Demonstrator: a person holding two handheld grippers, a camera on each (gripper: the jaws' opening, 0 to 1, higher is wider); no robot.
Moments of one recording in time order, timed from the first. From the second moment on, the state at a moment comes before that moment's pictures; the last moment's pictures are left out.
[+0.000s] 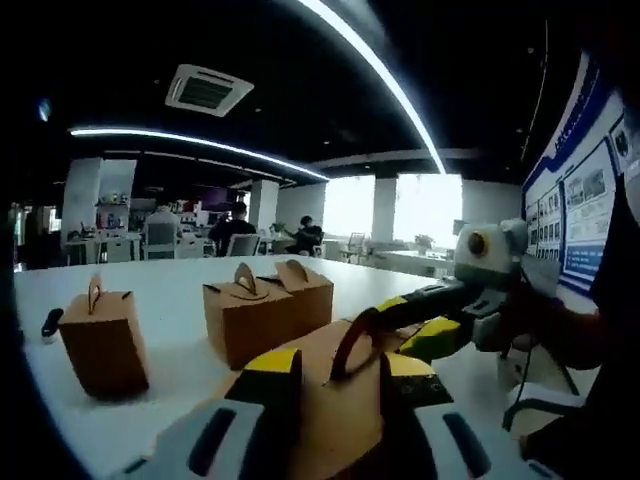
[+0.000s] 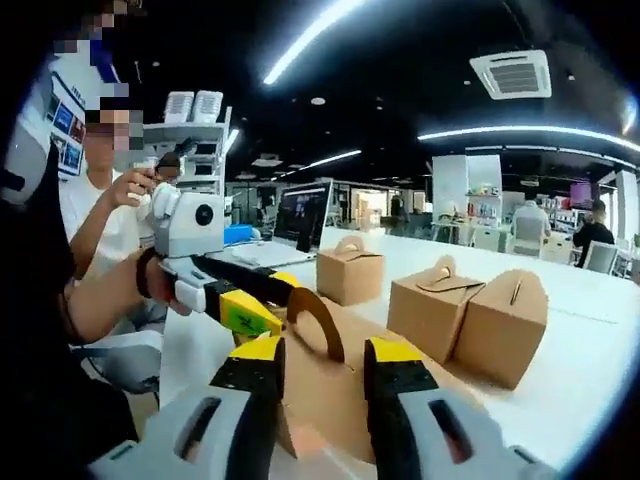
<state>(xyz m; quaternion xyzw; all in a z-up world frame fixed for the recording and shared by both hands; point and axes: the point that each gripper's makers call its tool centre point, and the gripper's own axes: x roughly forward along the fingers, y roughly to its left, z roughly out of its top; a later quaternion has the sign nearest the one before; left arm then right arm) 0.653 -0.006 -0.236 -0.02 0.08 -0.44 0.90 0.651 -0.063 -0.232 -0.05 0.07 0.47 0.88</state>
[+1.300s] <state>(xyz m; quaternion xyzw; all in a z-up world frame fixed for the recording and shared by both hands) 0.628 -0.017 -0.248 0.18 0.09 -0.56 0.80 0.652 -0.016 -0.216 -0.62 -0.03 0.30 0.73</state>
